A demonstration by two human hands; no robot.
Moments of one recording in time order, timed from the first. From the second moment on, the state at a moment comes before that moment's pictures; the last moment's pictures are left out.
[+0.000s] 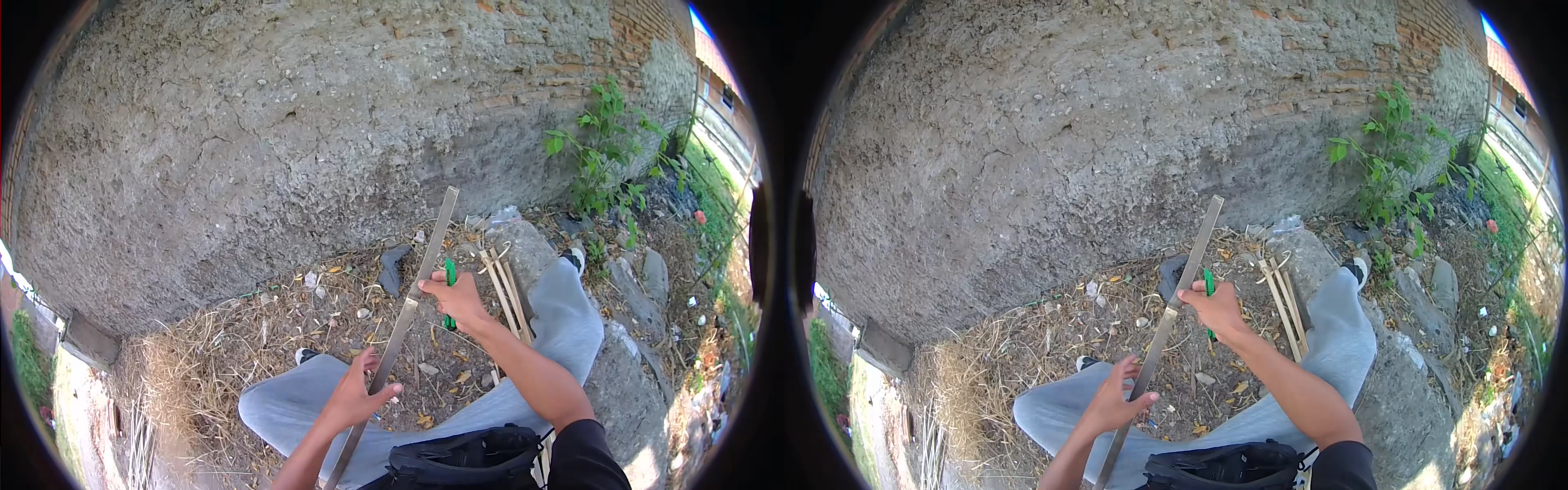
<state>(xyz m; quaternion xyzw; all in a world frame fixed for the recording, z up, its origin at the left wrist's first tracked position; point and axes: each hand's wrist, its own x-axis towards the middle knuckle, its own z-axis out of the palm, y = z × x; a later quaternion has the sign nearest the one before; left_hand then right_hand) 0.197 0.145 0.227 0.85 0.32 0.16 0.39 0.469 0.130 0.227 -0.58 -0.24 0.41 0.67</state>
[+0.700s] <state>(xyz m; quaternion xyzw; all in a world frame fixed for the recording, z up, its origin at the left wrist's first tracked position) 0.255 0.204 0.173 0.43 0.36 0.01 0.82 0.446 0.129 0.182 -0.74 -0.64 0.02 0.21</state>
